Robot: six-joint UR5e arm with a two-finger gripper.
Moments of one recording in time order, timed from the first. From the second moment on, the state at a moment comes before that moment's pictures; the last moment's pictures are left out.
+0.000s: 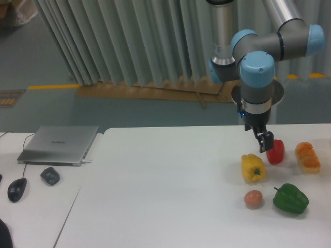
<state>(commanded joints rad) 2.35 -1.73 -1.59 -1.52 1.58 1.30</state>
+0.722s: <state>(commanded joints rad) 2.35 -1.75 -1.58 -1.46 1.60 1.23</state>
